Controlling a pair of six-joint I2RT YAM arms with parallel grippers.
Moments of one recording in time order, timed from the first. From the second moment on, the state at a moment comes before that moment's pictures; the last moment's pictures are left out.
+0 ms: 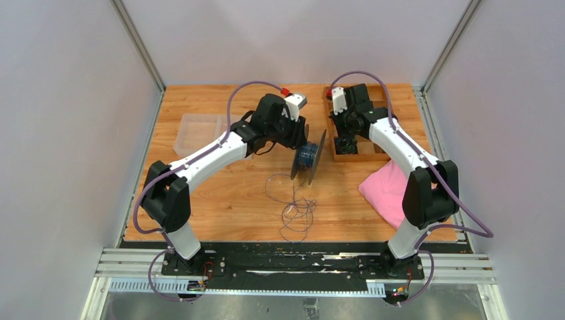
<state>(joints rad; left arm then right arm) -0.66 1.69 1.40 -0.27 0.22 -0.17 0.33 1.69 1.41 -0.59 -0.07 -0.23</state>
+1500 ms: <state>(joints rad) -0.74 1.69 1.42 -0.34 -0.05 -0.05 0.33 1.74 1.80 -0.86 -0.33 -0.10</state>
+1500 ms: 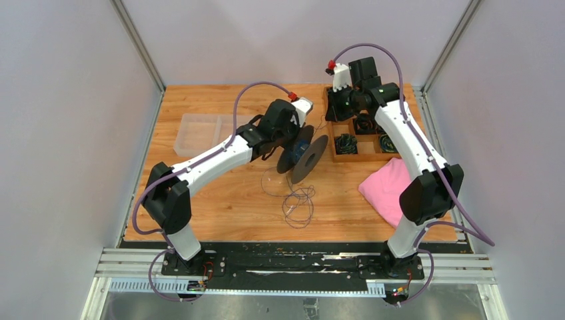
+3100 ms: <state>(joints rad) -0.75 1.68 1.44 -0.49 -0.51 -0.49 0.57 1.76 1.62 -0.74 -0.51 0.05</state>
